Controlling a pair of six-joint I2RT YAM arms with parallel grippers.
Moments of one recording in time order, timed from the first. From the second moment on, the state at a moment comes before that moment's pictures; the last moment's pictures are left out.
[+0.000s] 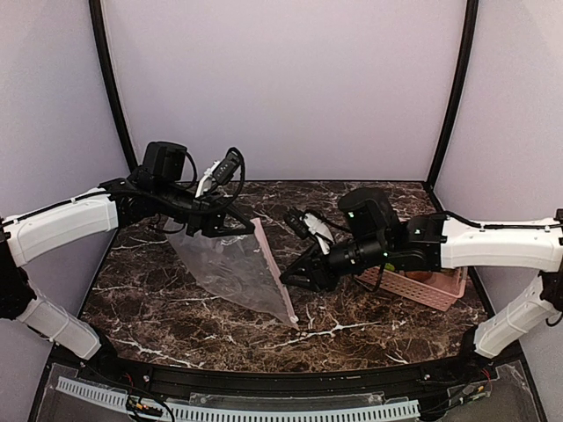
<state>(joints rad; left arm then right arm) -0.62 1.39 1.15 -0.25 1.13 -0.06 1.07 1.40 1.04 -0.22 -0.33 0.24</state>
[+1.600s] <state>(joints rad) -0.66 1.29 0.99 0.00 0.53 -0.22 0.97 1.50 1.24 -0.29 -0.02 0.32</state>
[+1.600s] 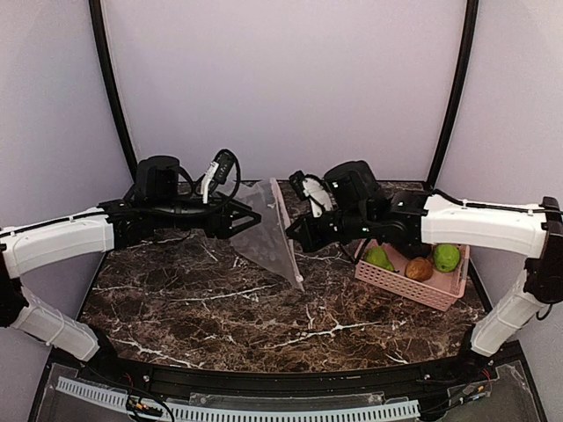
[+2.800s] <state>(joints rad) -0.69 1.47 0.98 -0.02 0.53 -0.37 1.01 1.67 1.26 -0.14 -0.07 0.46</state>
